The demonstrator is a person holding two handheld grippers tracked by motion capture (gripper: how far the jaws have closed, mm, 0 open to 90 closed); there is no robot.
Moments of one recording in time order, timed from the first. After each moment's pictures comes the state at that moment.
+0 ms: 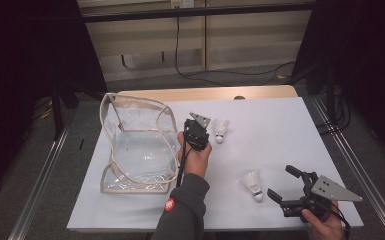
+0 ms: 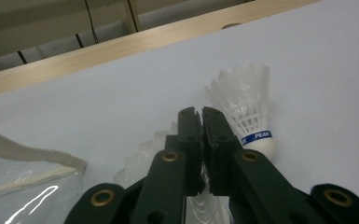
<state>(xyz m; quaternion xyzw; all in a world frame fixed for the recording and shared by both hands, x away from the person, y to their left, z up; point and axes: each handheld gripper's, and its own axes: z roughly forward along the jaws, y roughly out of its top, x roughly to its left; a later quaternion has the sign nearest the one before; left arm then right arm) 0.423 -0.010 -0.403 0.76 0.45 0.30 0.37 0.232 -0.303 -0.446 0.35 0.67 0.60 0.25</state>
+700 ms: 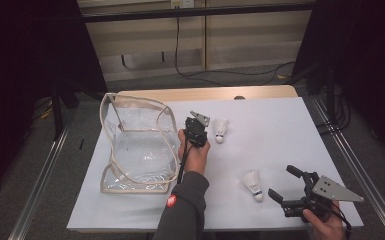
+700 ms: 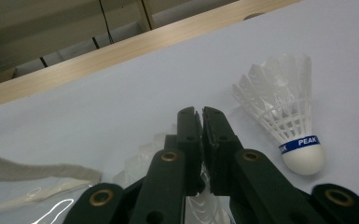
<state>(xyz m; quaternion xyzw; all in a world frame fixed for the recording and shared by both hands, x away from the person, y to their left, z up) 0.440 -0.012 -0.419 0.76 0.44 0.32 0.35 0.231 -0.305 -0.446 0.35 0.67 0.60 0.26</state>
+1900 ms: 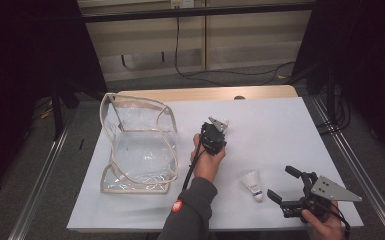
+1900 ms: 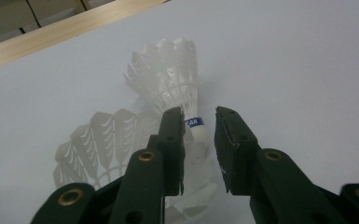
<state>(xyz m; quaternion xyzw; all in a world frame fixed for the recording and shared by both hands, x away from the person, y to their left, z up) 0.421 -0.049 -0.423 0.81 0.39 0.23 0.37 0.231 -0.303 -0.447 0.35 0.68 0.60 0.25</state>
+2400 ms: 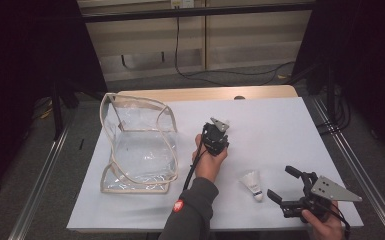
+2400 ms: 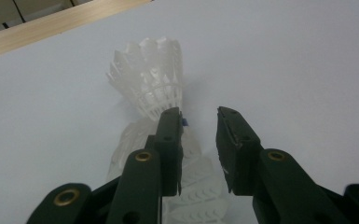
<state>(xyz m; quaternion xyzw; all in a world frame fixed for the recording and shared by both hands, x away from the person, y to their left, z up) 0.420 -0.054 -0.423 0.81 0.39 0.21 0.38 0.231 -0.303 -0.446 0.35 0.68 0.60 0.25</state>
